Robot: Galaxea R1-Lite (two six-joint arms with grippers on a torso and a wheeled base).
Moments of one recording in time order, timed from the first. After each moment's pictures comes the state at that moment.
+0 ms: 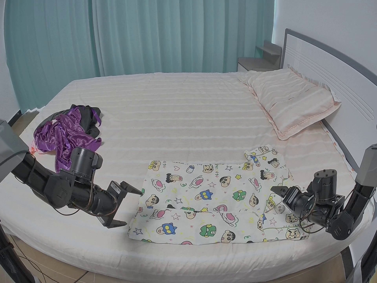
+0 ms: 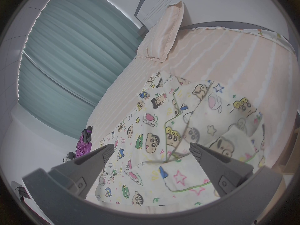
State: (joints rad) left arm -0.23 1.91 -0.74 -0.24 -0.36 -1.22; right arm 0.29 2.01 -0.29 -1.18 -0.05 0.90
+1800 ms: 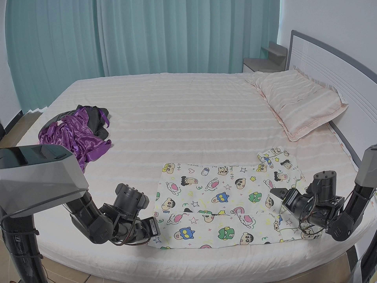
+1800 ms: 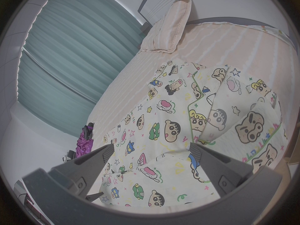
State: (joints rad) left arm -0.50 2.17 -0.65 -0.53 -0.04 -0.76; right arm 0.30 2.02 -0.27 -1.18 -0.05 0.90
